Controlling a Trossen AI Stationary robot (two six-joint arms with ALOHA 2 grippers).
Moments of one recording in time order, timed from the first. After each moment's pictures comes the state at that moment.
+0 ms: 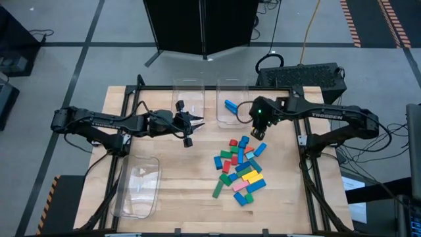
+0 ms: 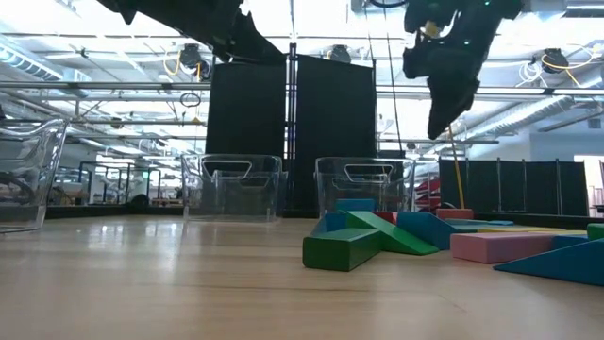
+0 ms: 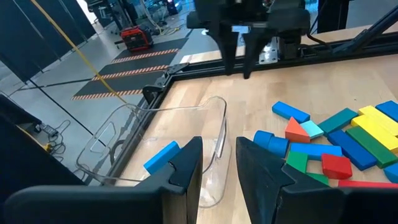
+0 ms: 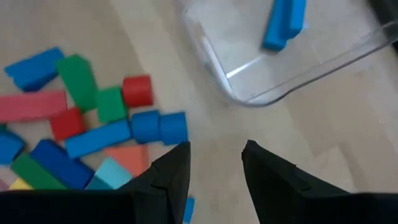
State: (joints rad) left arm 0.03 1.25 0.81 0.15 -0.26 0.21; right arm -0.26 1.27 1.02 -0.89 0.08 0.20
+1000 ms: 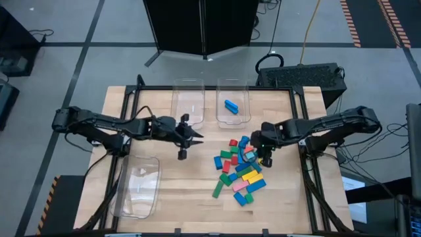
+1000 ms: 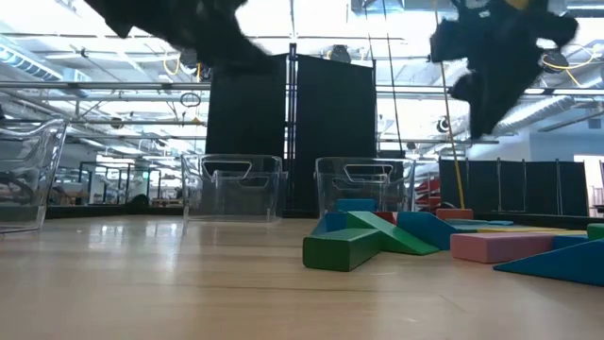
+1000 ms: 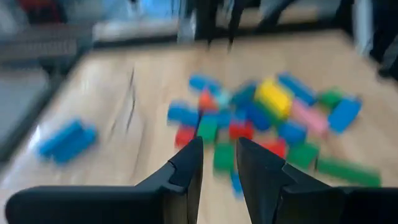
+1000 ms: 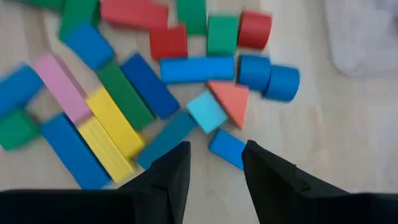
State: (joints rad) left arm -0.02 1.28 0.74 0.19 0.01 0.10; right arm 0.14 1.27 0.94 -0.93 0.08 0.32
